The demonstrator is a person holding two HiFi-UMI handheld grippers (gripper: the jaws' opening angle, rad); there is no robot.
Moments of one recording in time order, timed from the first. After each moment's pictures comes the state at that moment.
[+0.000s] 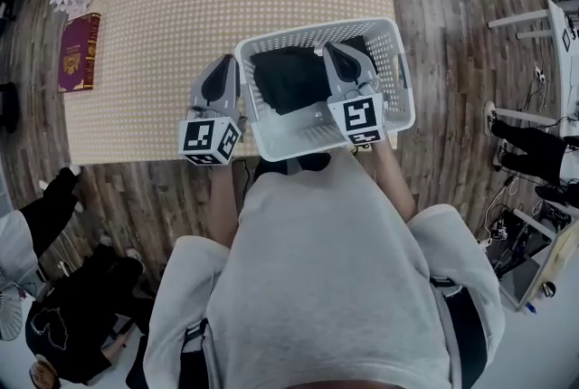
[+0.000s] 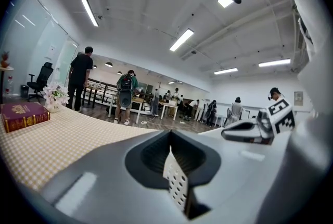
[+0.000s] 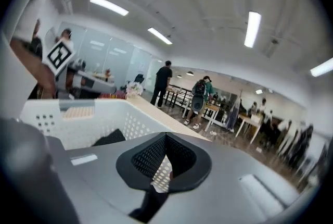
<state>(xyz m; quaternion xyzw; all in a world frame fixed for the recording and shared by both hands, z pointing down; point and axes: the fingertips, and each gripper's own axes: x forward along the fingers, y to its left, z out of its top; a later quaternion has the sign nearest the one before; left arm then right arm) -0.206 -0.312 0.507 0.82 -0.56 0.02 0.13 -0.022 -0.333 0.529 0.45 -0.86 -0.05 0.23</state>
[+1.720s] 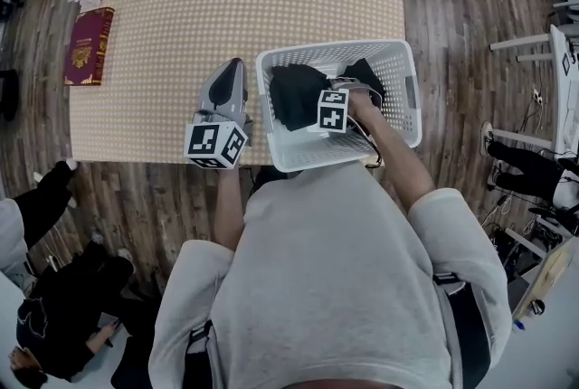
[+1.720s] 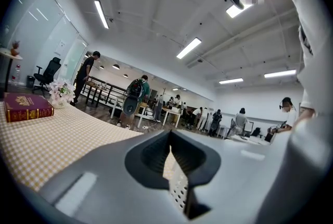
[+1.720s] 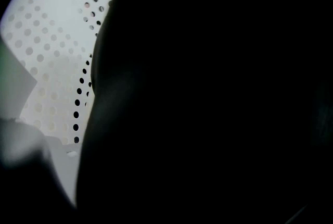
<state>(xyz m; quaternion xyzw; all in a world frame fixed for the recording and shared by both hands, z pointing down) -0.231 -0.321 0.493 0.80 -0.57 -0.04 0.15 -0.026 -0.244 0.765 -0.06 -0.72 -0.03 0.69</state>
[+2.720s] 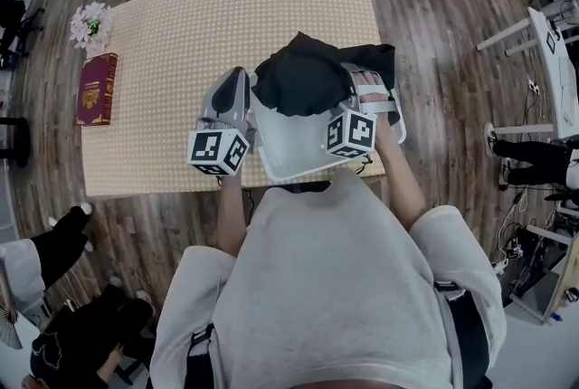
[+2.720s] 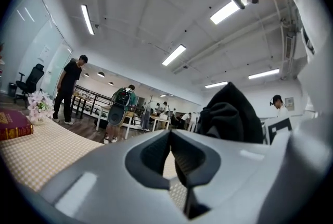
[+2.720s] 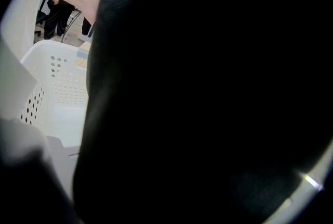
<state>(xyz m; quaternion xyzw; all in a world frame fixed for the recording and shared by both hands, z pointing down) -0.188 -0.325 0.431 0.84 -0.53 -0.06 0.09 -0.025 -0.329 0.511 0.35 -0.76 -0.28 0.47</state>
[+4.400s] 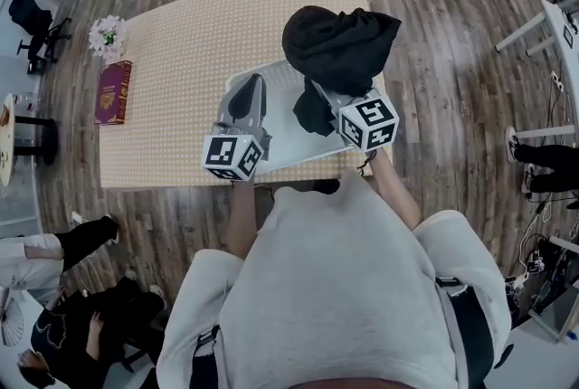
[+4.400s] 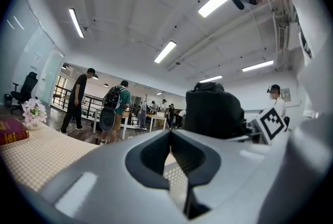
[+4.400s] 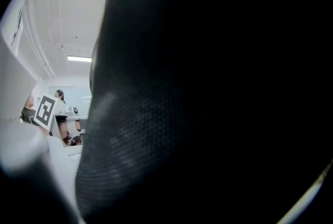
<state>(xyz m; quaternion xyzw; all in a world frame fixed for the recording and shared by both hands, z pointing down) -0.085 -0.290 0.417 0.85 -0.52 -0.02 0.06 0.040 -0.319 0.460 0.43 -0.90 0.12 0.02</state>
